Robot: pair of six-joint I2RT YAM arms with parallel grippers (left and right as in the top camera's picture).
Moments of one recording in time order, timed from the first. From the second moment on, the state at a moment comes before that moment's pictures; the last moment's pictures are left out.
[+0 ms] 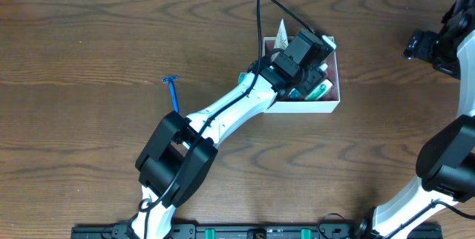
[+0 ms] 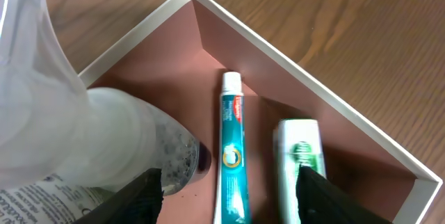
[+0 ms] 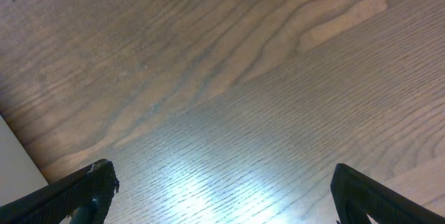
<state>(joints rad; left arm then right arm) -0.77 2.06 1.62 -0.36 0.04 0.03 -0.35 1.94 1.78 -1.09 0.09 0.15</state>
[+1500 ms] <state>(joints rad) -0.51 1.91 1.48 -0.99 -0.06 -0.20 -0.35 1.94 1.77 -1.09 0.09 0.15</state>
